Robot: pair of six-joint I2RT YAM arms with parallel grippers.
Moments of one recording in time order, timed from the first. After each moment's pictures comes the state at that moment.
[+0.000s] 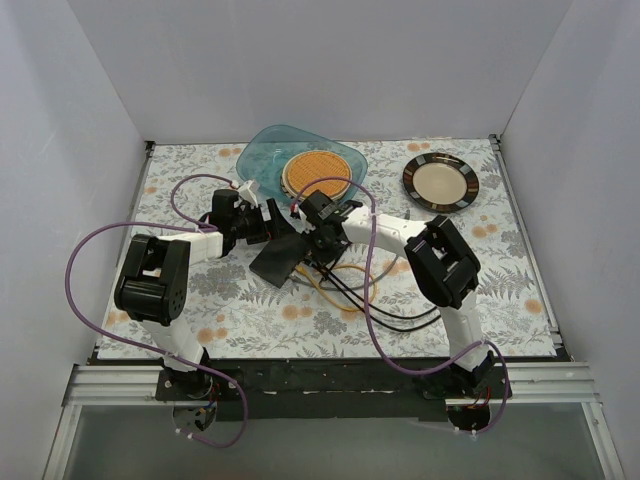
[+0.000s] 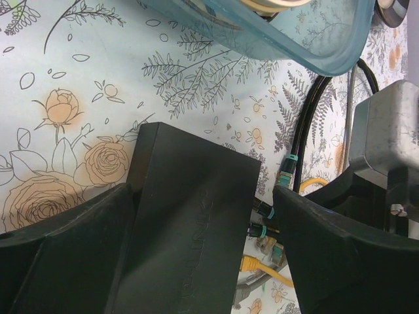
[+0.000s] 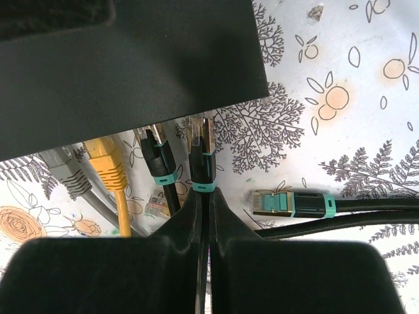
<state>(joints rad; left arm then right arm) -0.20 1.74 0.85 0.25 0.56 -0.47 0.82 2.08 1.54 -0.63 -0.10 0.13</state>
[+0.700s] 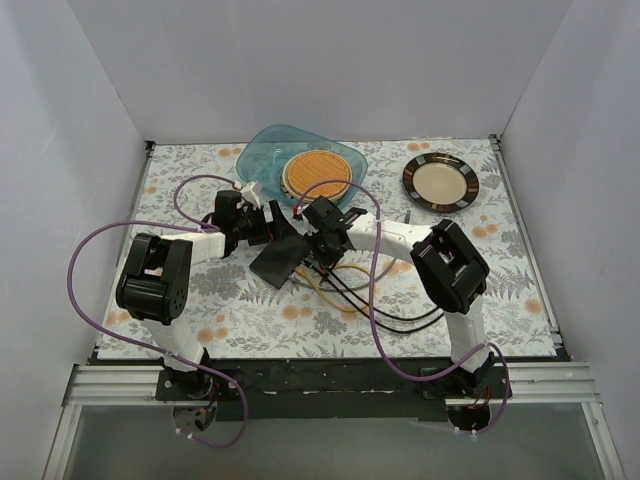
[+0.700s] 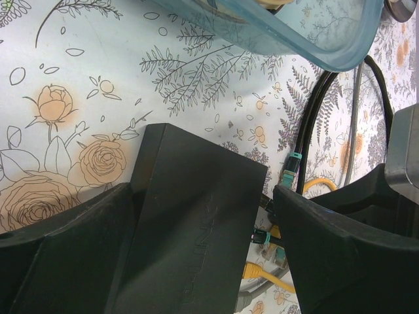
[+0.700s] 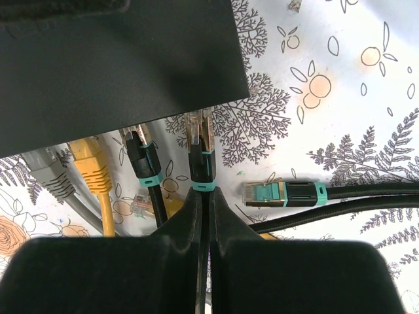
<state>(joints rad) -0.22 1.75 0.85 0.25 0.53 -0.46 0.83 2.02 1.43 -0.52 -0.03 0.14</state>
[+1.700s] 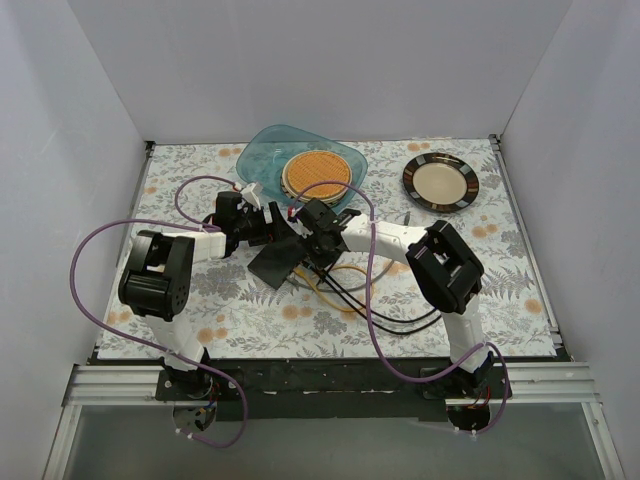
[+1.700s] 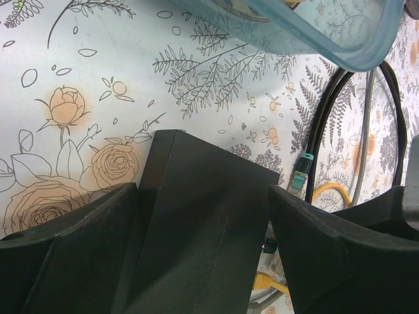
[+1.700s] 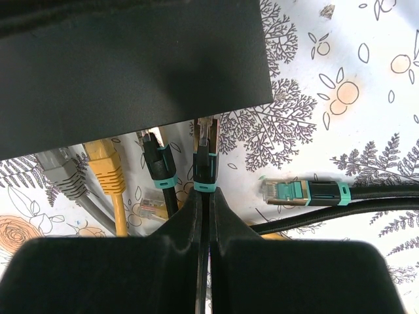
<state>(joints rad) -0.22 1.77 0.85 0.26 0.53 -0.45 0.87 2.04 1.47 -0.55 -0.02 0.15</state>
